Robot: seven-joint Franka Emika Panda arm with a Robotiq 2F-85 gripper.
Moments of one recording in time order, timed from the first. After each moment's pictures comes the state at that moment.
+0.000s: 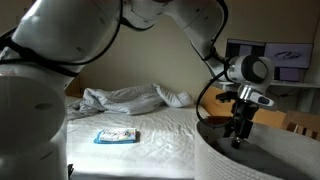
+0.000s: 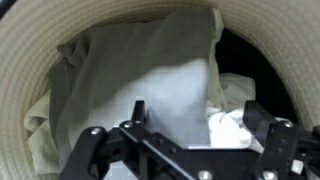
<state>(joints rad) -0.31 0.53 -0.35 -1.68 0.11 1.74 0.57</state>
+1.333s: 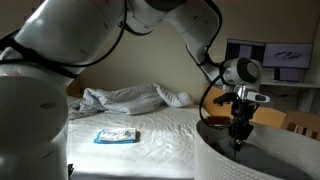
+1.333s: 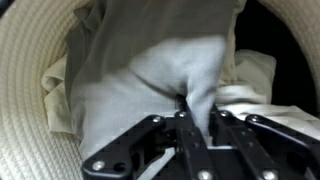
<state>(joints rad) -0.27 0.57 -0.34 -1.63 -0.05 1.76 0.60</state>
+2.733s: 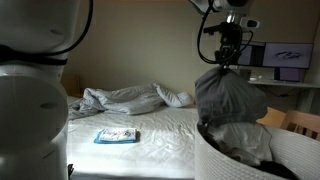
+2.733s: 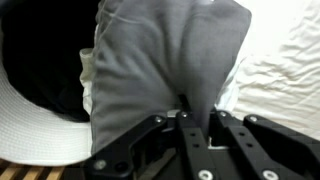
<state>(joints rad) -0.27 0.19 -0.23 -1.48 0.17 1.68 0.26</state>
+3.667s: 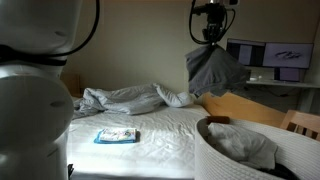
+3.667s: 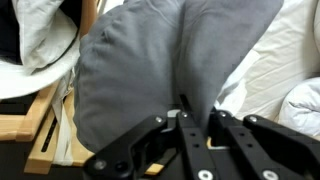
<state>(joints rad) -0.20 0.22 -0.16 -1.23 0.21 1.68 0.26</state>
